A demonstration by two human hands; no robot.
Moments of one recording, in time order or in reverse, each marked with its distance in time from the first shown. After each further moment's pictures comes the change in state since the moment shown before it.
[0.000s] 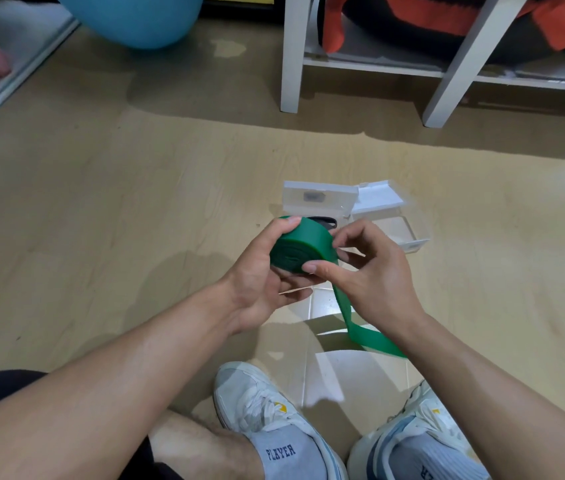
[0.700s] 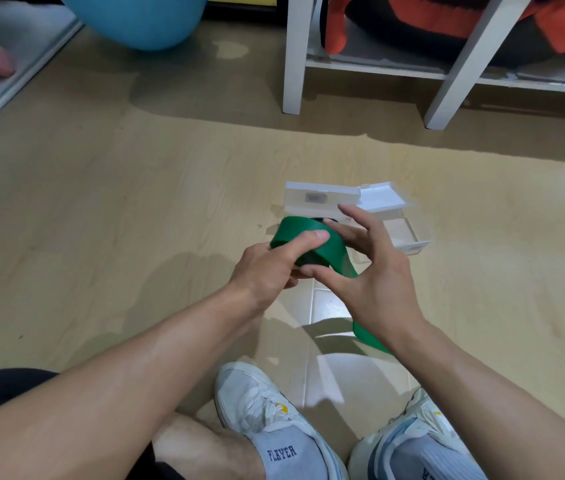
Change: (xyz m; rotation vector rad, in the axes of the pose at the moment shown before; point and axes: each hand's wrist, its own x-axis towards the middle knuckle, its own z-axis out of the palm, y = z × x) left_hand 0.003 -0.005 0.004 0.292 0.294 0.161; right_hand -0.008 -0.009 0.003 -0.159 0.035 -0.121
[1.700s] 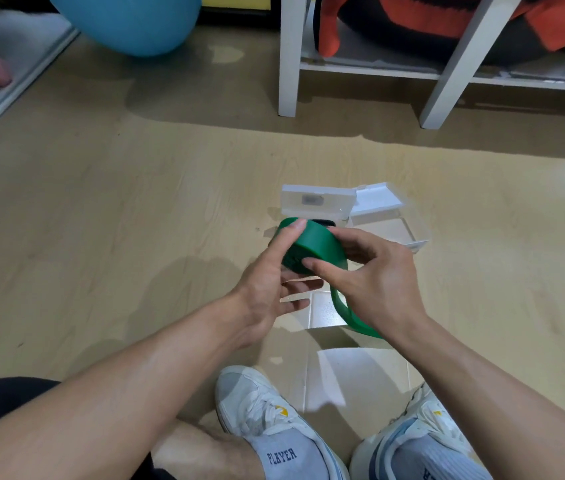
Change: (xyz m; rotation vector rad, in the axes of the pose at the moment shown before) left_hand -0.009 -0.001 0.007 -0.184 -0.170 -0.102; right_hand 0.007 -0.003 -0.006 -0.022 0.012 0.091
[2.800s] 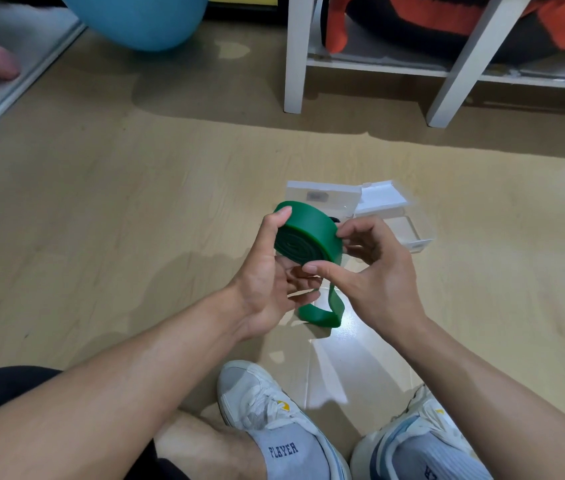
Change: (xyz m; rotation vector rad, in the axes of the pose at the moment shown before) left_hand -0.001 0.004 -0.005 -0.181 -0.095 -0.079; right_hand -0.003 0.004 0.008 0.188 0.024 -0.070
